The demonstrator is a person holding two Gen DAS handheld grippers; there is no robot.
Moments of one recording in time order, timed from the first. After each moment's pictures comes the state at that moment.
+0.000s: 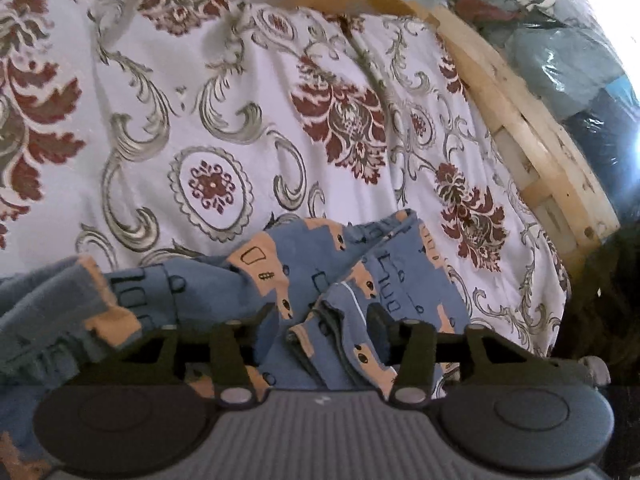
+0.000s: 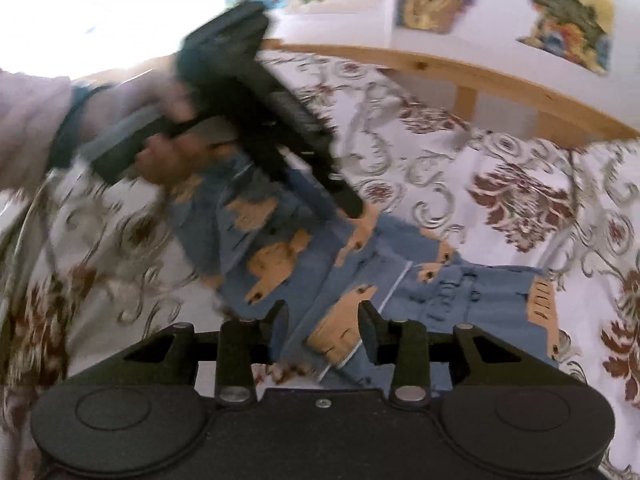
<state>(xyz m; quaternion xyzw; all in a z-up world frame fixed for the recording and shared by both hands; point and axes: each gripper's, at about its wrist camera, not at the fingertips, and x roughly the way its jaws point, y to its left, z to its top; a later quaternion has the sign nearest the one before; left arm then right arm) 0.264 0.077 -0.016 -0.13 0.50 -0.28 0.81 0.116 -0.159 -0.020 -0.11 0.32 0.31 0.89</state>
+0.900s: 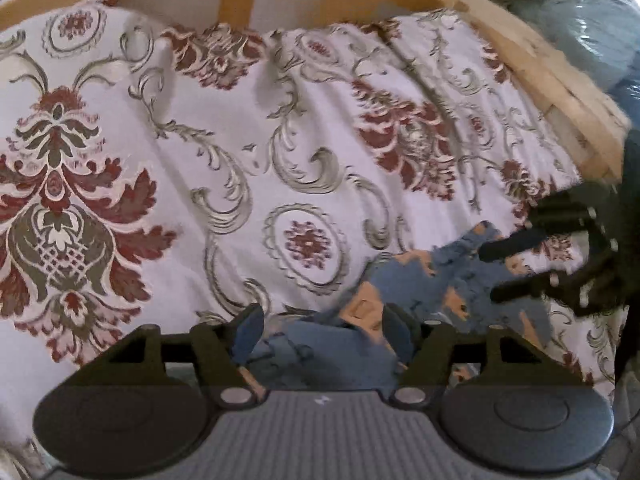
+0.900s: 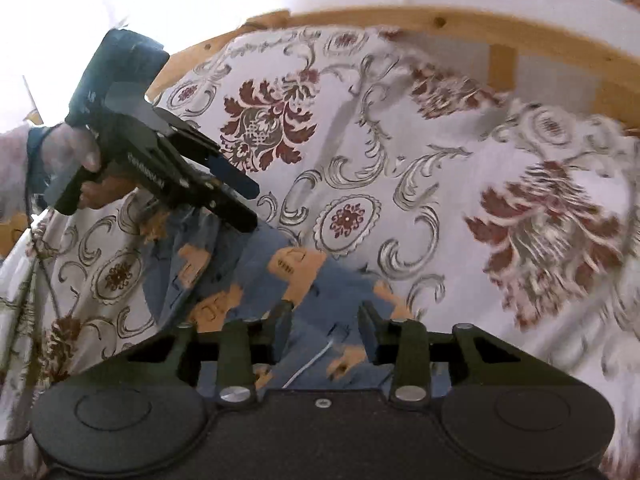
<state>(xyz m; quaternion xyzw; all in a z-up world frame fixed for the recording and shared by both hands) 0.312 0.099 0.006 -0.01 0.51 -0.23 0.83 0.318 -0.178 0.002 -0.09 0.44 0.46 0.77</state>
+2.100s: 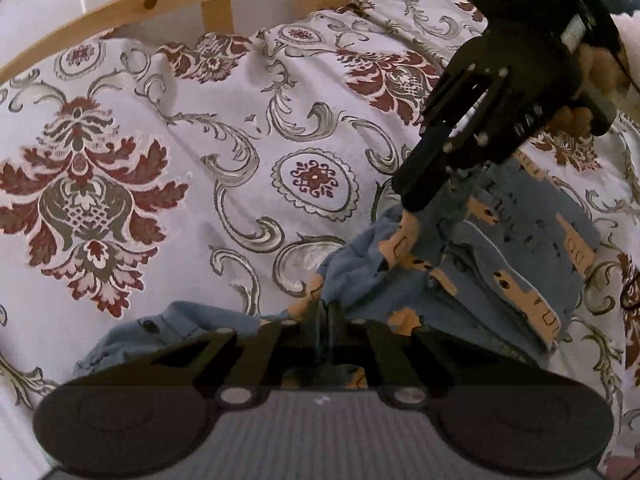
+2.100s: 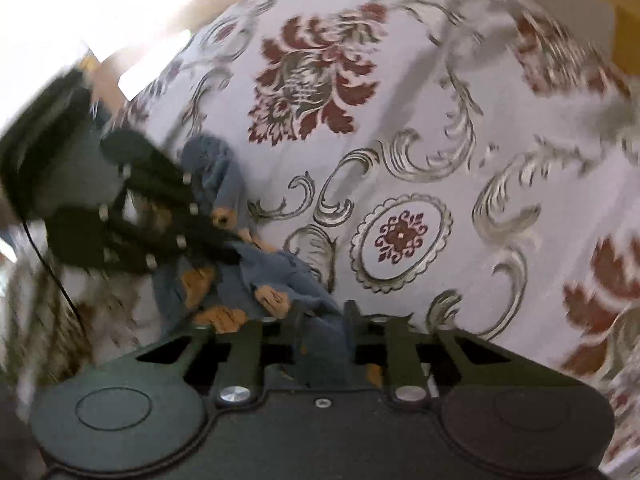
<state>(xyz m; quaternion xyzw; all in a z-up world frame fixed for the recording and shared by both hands) 0.236 0.088 -0.027 0.12 0.45 -0.20 0.86 0.374 -0.108 -0.026 -0.11 0.51 0.54 0.66</state>
